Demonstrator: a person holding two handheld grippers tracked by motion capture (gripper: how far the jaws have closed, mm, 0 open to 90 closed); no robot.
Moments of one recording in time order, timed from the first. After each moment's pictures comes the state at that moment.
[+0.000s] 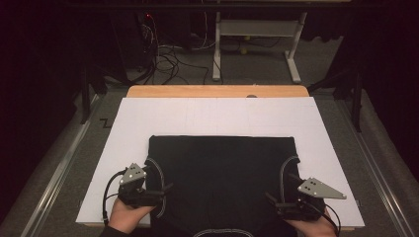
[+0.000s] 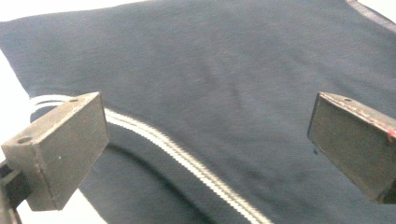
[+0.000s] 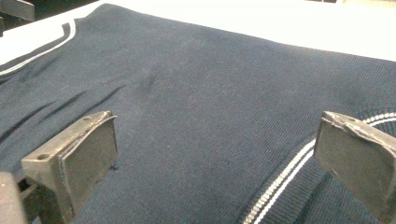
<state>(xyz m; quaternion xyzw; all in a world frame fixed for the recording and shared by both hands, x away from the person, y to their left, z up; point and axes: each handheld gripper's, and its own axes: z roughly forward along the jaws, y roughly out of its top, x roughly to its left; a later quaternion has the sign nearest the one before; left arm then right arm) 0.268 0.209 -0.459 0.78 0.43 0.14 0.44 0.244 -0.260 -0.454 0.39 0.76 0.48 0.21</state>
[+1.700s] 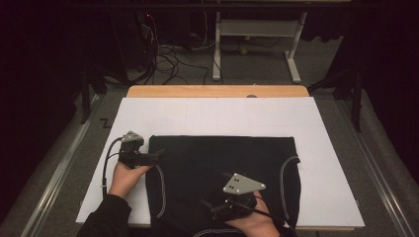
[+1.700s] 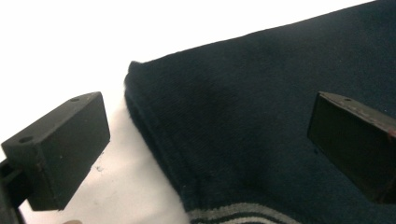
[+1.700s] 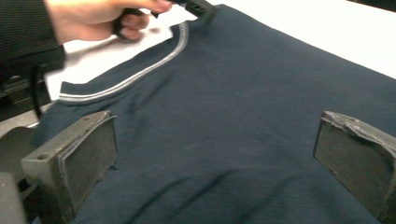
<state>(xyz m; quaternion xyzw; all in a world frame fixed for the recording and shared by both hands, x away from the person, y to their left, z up) 0.379 0.246 -0.475 0.76 0.49 0.14 0.42 0.253 -0.103 -0.451 0.27 0.82 0.48 0.15</state>
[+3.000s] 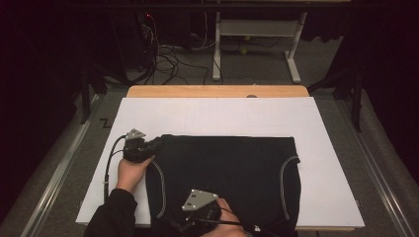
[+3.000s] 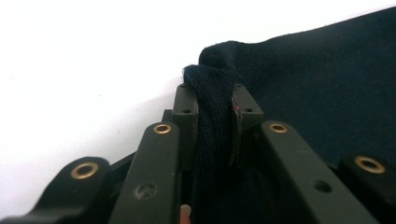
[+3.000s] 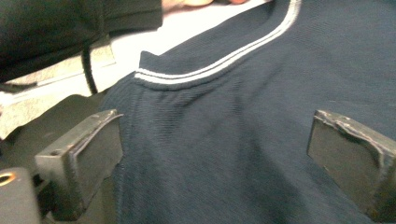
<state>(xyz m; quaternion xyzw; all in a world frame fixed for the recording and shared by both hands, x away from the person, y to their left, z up) 0.394 0.240 -0.485 0.75 0.48 0.14 0.43 0.232 -0.021 -0.473 0.19 0.88 0.42 0.09</state>
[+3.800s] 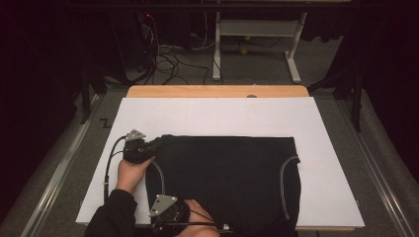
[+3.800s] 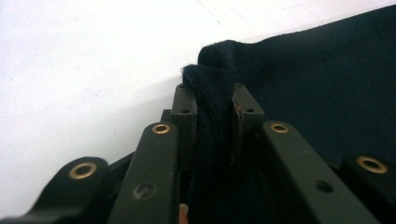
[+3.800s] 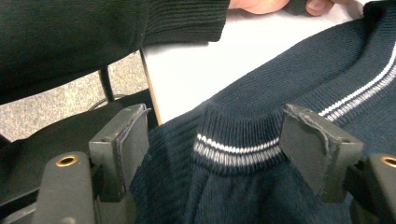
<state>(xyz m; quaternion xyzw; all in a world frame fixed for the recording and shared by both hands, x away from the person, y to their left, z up) 0.391 0.239 -0.485 0.75 0.48 0.15 0.43 0.229 0.054 -0.481 0.13 0.92 0.37 0.09</state>
